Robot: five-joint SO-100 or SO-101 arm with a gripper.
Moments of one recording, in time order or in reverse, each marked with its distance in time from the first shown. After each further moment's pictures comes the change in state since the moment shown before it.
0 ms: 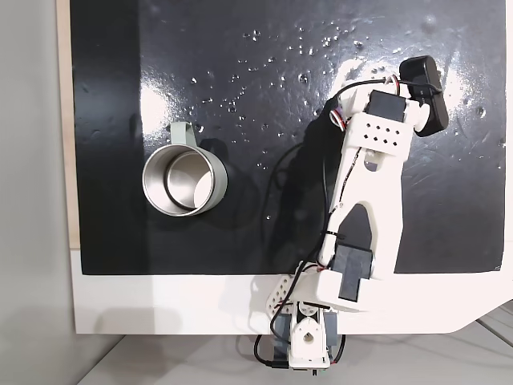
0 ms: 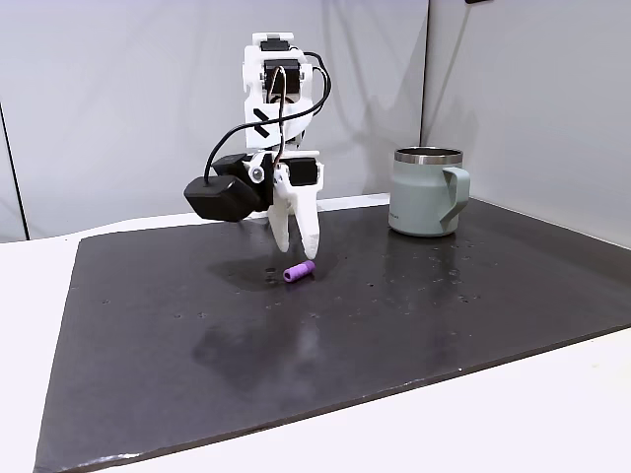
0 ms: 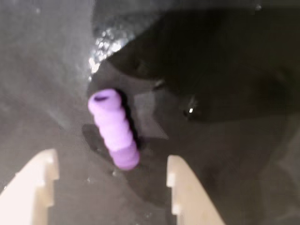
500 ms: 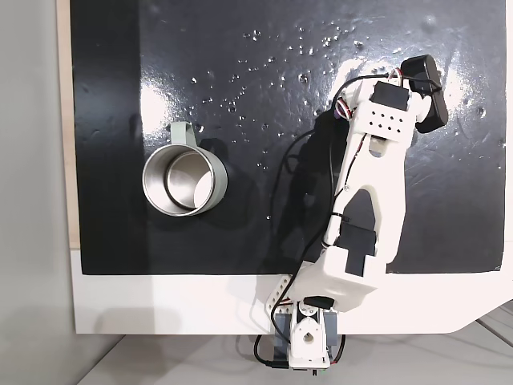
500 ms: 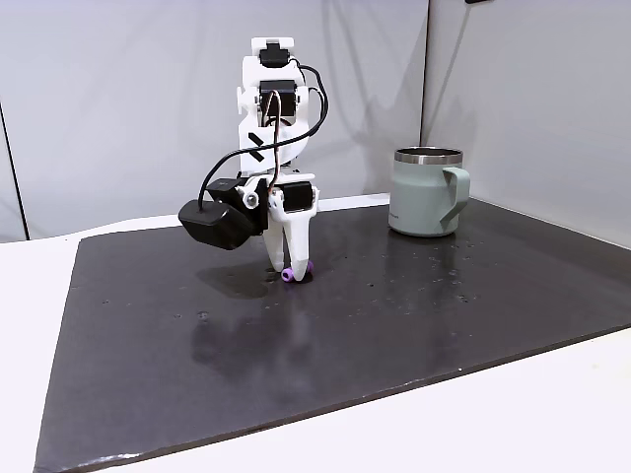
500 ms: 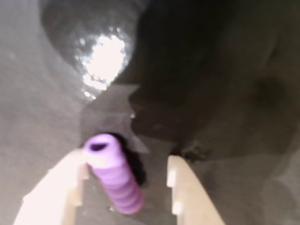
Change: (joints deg) arm 1.1 -8.6 -6.4 -0.4 -0.8
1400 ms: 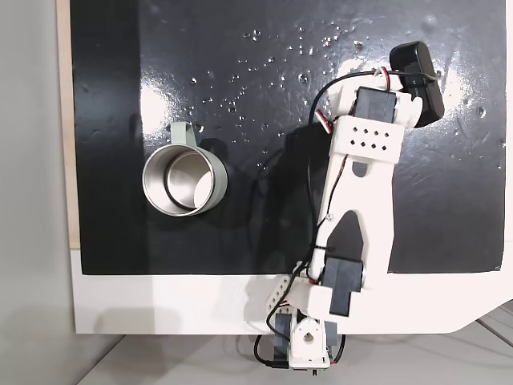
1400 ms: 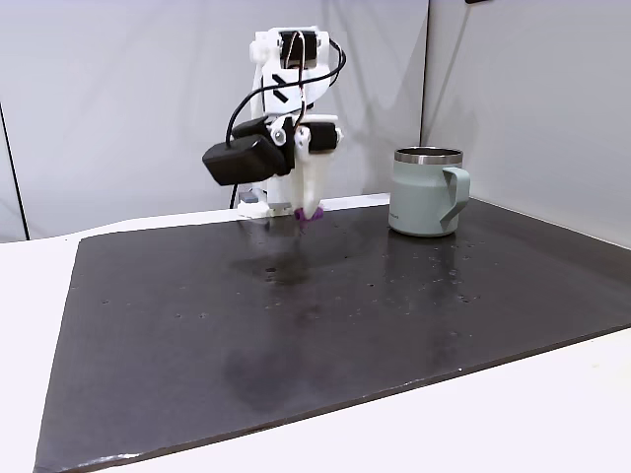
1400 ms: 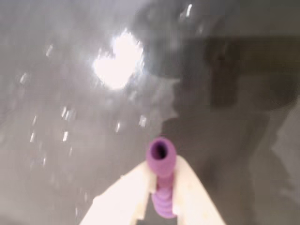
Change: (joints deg) arm -6.7 18.0 3.1 9.4 2.0
